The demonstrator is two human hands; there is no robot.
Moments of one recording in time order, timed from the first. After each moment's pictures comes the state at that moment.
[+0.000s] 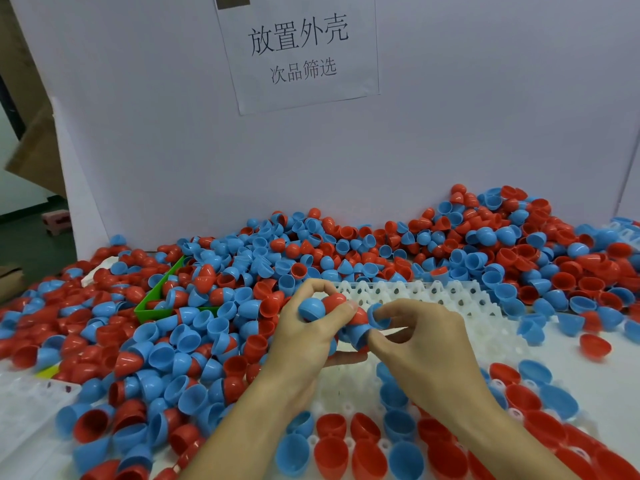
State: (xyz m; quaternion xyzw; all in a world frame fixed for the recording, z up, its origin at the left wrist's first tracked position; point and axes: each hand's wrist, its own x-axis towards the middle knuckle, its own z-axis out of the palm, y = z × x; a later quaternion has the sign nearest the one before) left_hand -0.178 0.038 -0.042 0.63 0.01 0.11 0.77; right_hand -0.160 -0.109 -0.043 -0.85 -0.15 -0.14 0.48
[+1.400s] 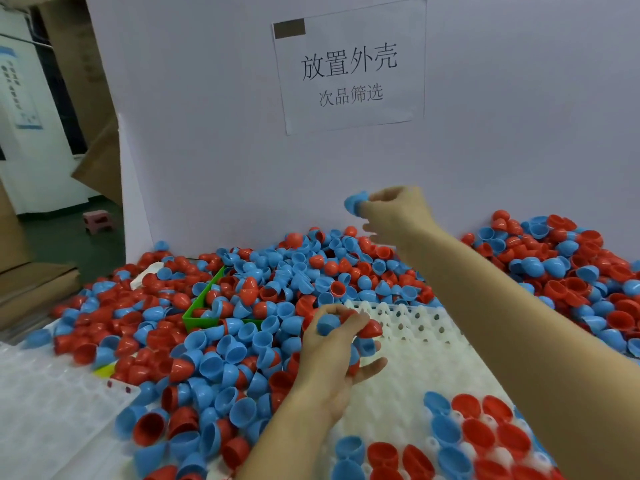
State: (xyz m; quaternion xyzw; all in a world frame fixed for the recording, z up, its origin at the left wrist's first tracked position) left_hand -0.172 0.060 -0.039 0.50 0.16 0.10 0.85; right_hand -0.066 -0.011 0.093 -0.79 -0.12 -0.05 0.59
